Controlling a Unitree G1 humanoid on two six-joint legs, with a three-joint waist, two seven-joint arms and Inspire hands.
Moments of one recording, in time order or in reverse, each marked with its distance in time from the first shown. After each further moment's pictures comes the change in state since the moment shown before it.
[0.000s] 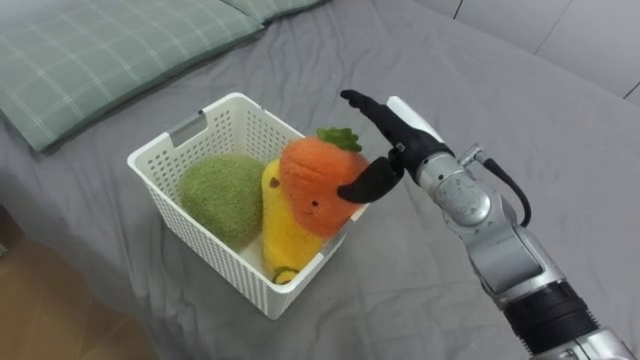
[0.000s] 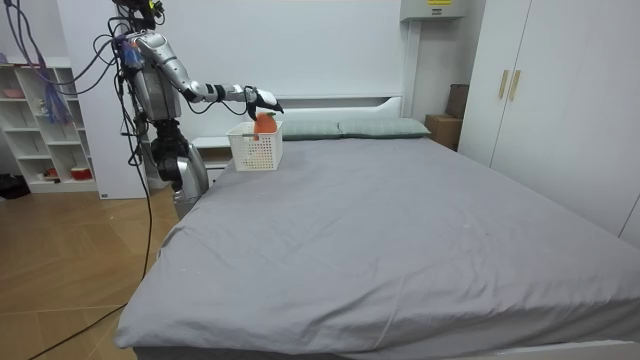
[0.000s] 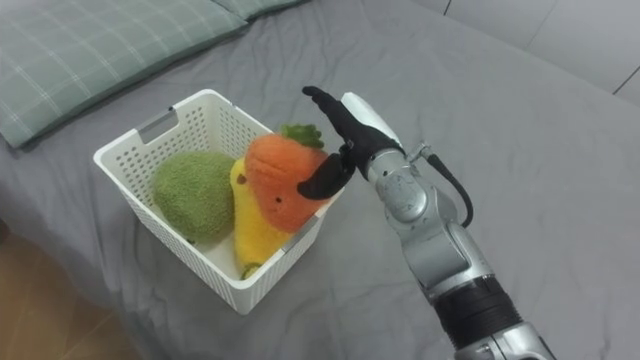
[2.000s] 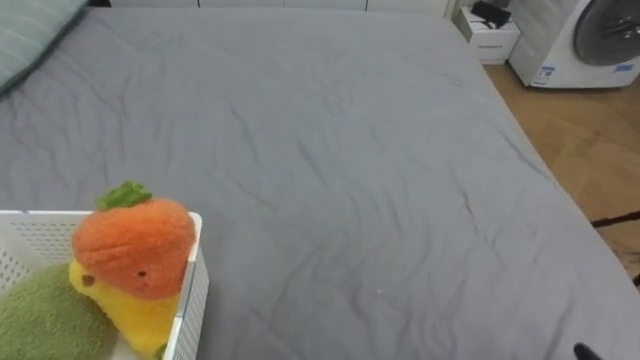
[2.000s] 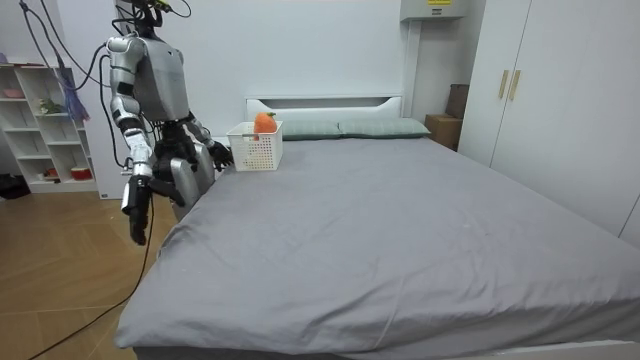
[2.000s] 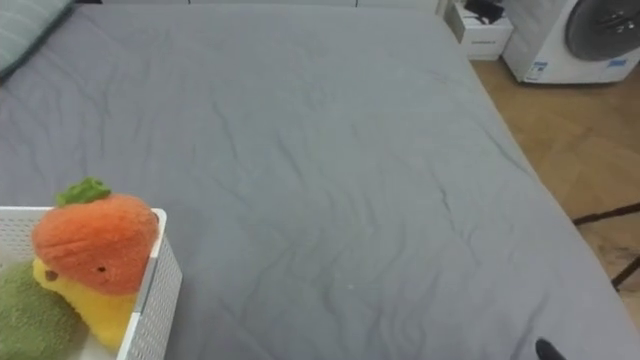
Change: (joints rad) left arm 0.123 -0.020 0.135 0.092 -0.064 -0.172 0.136; right arm 0.602 0.029 -0.708 0.644 1.107 -0.279 -0.536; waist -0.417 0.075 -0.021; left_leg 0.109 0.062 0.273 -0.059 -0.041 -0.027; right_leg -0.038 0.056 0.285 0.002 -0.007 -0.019
